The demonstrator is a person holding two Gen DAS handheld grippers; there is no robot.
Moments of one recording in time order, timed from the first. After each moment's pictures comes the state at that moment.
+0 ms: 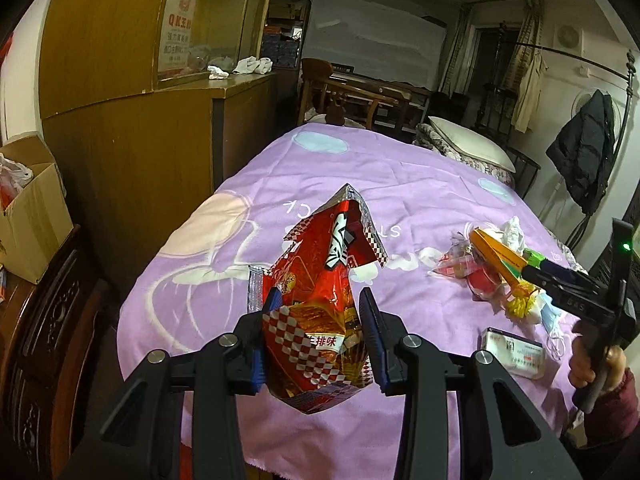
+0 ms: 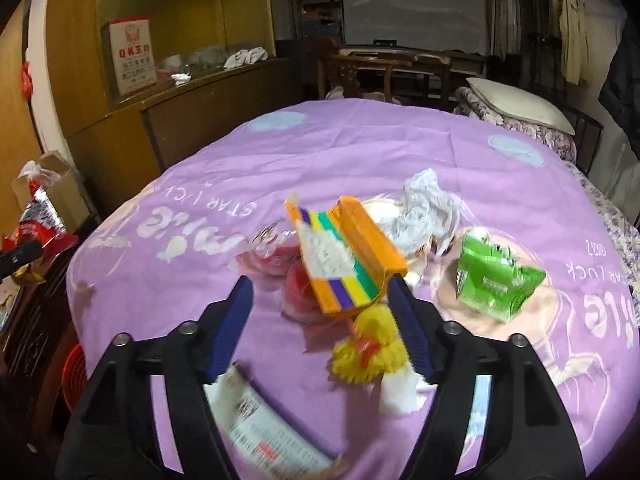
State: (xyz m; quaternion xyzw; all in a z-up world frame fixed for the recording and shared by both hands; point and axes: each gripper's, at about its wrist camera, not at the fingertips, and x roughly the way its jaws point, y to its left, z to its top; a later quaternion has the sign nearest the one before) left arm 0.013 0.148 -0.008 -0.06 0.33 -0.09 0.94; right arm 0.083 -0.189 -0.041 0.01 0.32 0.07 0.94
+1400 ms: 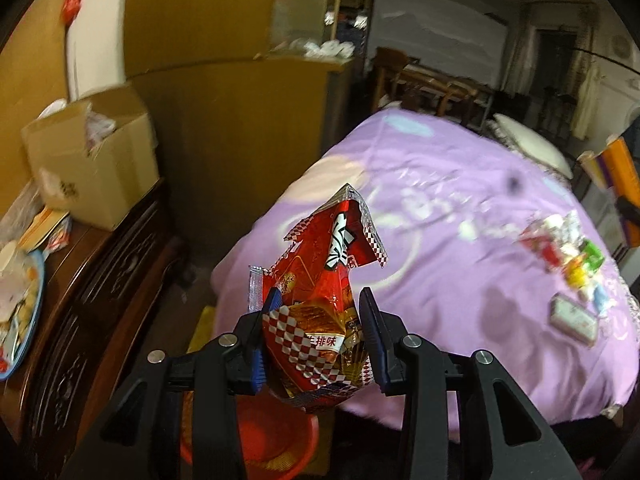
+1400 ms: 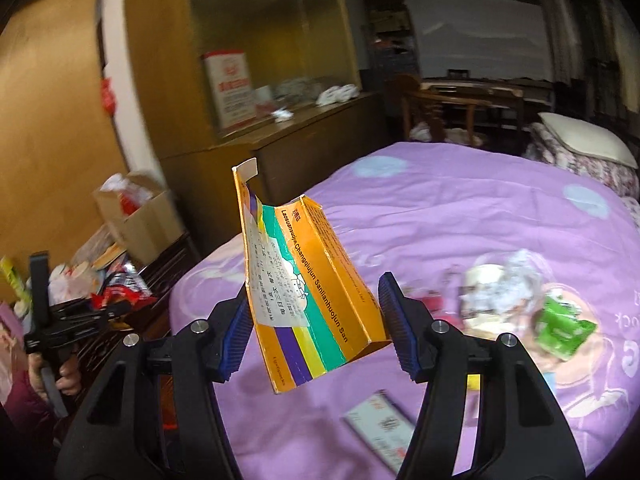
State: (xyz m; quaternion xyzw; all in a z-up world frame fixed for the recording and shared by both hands) left arm -0.042 0.249 -0.037 -0.06 0.37 0.03 0.93; right arm 0.029 -0.105 0.032 0.03 0.28 0.23 0.93
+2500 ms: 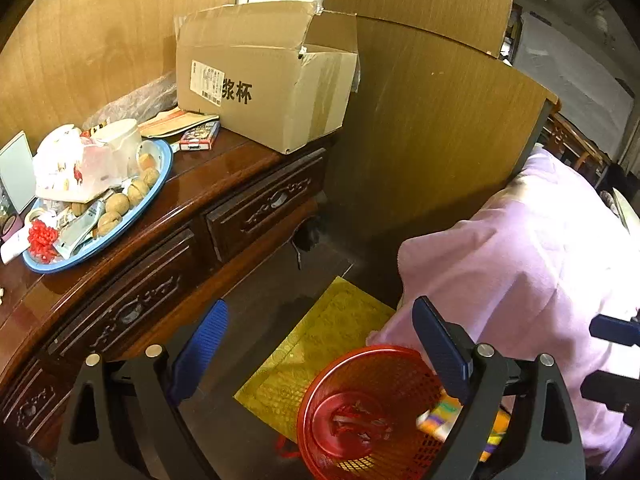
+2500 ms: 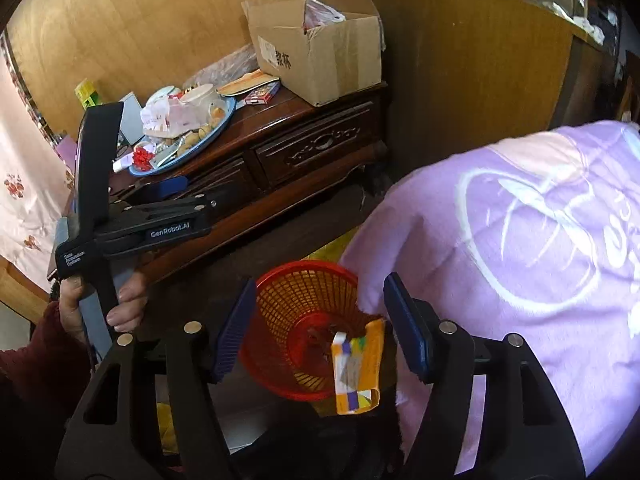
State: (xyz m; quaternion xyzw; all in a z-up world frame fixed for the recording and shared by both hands) left arm -0.089 0.420 -0.104 -0.17 0.36 0.24 0.89; right arm 0.008 0.213 -0.070 -0.16 0.42 0.47 0.76
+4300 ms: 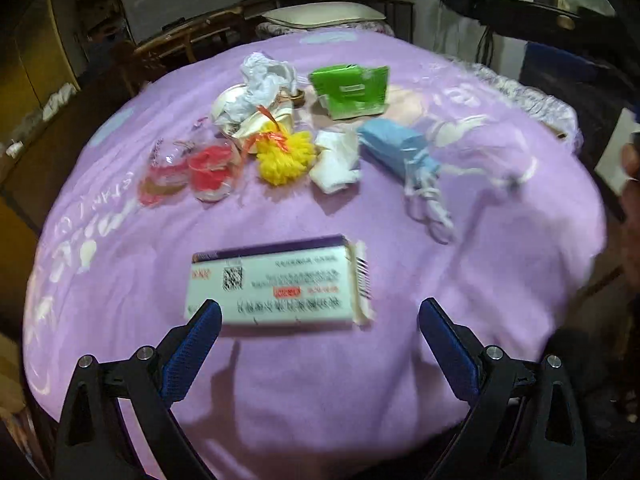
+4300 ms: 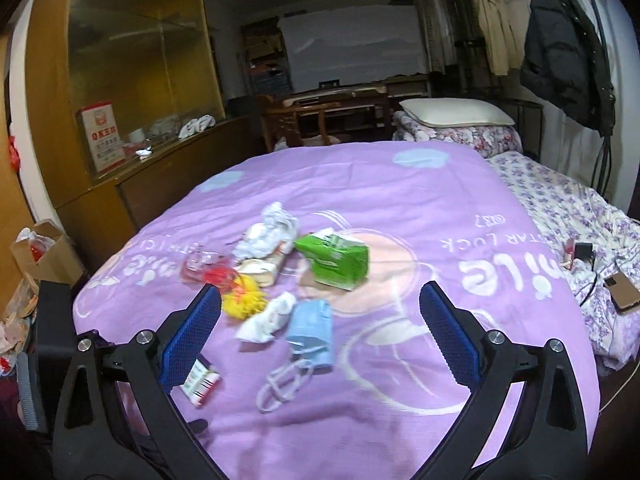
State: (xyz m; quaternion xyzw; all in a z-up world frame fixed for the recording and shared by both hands) left arm -0.004 -0.142 -0.090 0.20 0.42 -0.24 0.85; right arm -0.039 -0.329 -0.025 0.09 0.24 0.00 0.97
